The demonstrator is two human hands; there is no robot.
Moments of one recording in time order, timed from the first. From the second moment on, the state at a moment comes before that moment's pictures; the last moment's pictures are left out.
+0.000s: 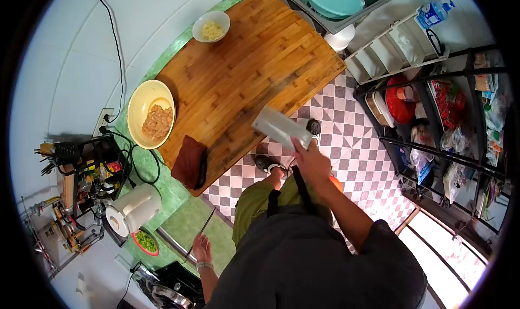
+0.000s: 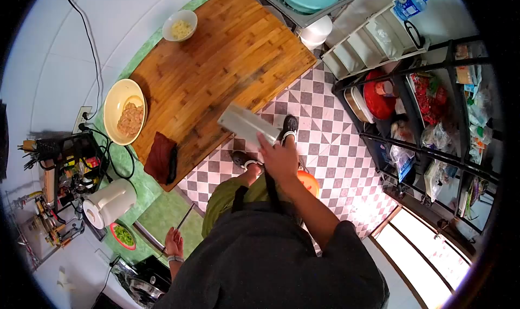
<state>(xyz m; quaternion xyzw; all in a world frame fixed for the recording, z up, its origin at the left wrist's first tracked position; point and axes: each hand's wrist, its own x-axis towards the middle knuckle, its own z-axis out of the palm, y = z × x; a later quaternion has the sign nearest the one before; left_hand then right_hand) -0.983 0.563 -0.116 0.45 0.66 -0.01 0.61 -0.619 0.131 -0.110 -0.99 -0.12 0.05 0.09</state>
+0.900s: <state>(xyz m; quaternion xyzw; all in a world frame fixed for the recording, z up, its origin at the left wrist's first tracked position) -1.022 0.541 -0.134 0.44 0.64 -0.04 0.62 -0.499 0.024 -0.129 -1.00 -0.02 0.00 0.08</state>
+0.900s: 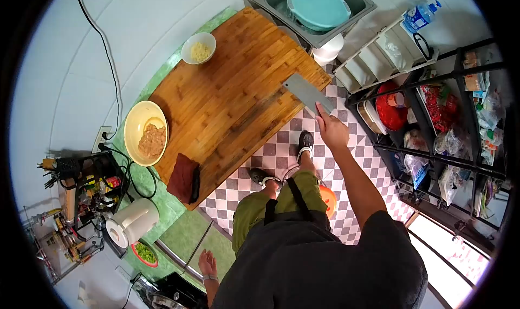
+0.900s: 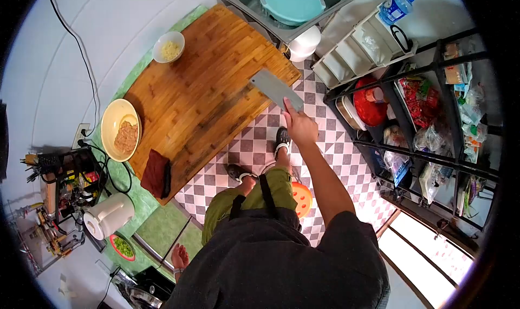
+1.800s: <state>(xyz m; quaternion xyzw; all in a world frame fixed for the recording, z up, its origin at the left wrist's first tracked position) -1.027 0.557 -0.143 0.43 0.66 -0.02 0.62 -0.499 0.194 -0.124 -0.97 -0.18 0.03 0.16</state>
